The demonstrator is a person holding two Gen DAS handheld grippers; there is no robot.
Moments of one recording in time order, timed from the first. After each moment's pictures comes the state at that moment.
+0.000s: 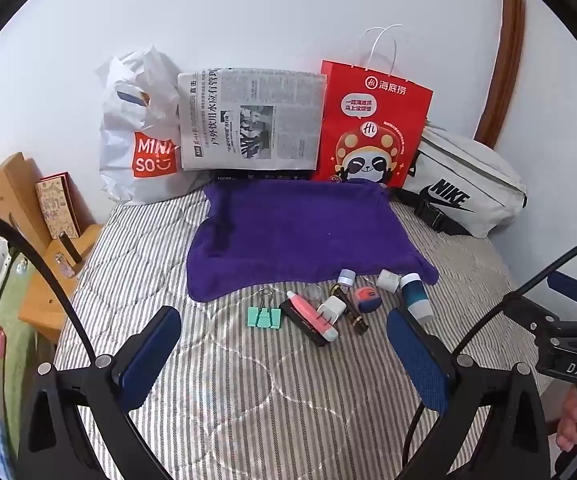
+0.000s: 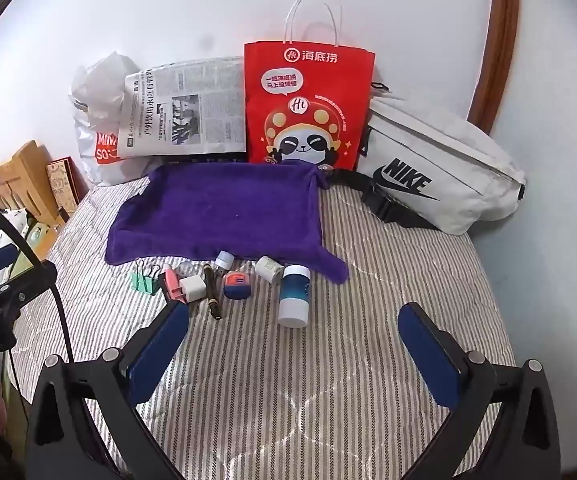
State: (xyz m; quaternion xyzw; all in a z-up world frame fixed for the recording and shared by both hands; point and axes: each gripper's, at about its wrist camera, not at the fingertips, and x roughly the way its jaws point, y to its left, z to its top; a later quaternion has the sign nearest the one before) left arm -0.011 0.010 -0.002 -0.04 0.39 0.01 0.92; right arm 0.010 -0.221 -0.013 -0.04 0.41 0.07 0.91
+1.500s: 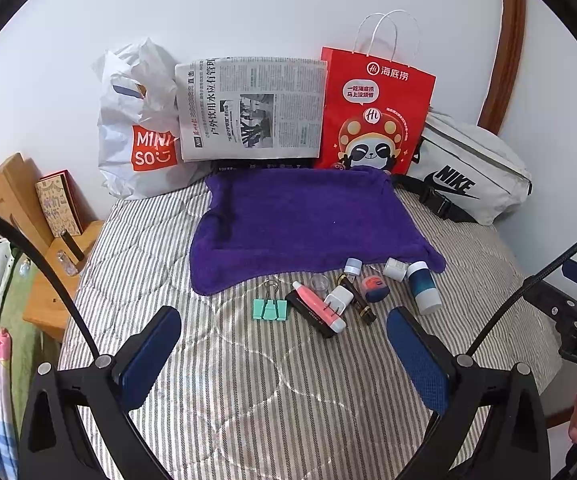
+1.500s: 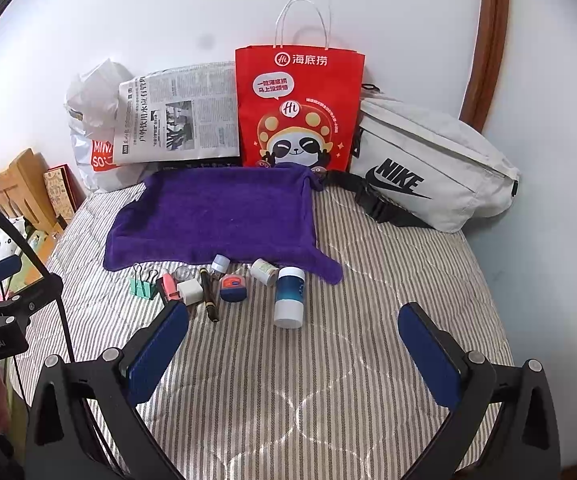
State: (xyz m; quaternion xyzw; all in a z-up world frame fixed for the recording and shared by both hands) left arm -0.005 0.007 -0.007 -0.03 0.41 0.01 0.91; right arm 0.004 -0.229 -0.009 -0.03 0.40 0.06 0.91
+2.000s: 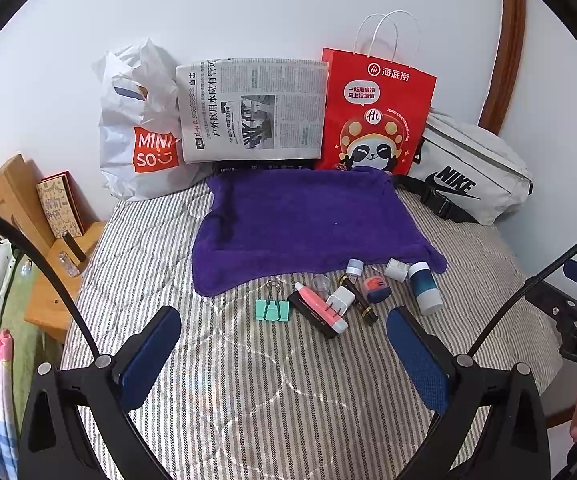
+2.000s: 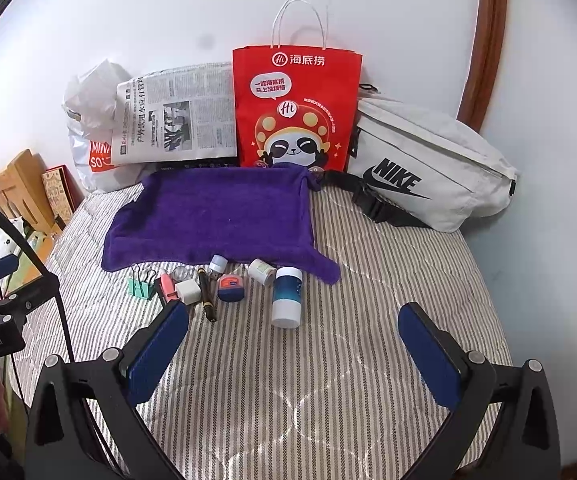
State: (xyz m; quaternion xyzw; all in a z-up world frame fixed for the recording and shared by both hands) left arm -0.006 0.008 -0.007 -0.03 0.41 0.02 0.91; right arm 0.004 -0.230 -0.008 -0.03 0.40 0.05 0.91
